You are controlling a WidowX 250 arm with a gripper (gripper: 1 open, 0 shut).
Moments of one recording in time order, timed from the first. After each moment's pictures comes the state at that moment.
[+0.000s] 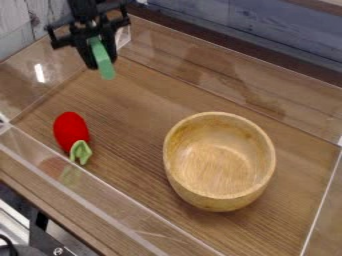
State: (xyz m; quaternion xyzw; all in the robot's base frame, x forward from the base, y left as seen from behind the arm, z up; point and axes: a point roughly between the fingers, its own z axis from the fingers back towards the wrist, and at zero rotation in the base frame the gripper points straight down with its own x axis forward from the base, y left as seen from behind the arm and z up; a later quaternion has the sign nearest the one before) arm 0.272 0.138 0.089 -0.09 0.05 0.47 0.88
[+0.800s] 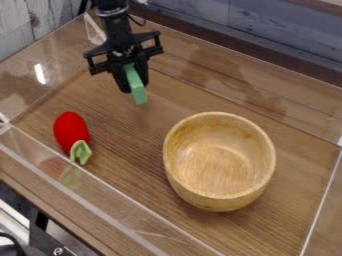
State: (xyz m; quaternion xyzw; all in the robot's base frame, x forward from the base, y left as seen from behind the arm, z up) arm 0.299 0.097 0.054 -0.08 0.04 0.43 0.90
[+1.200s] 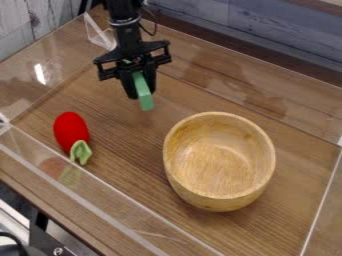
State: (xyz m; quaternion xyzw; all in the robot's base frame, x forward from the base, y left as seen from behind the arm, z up) arm 0.304 0.089 0.047 -0.06 0.03 0.42 0.91
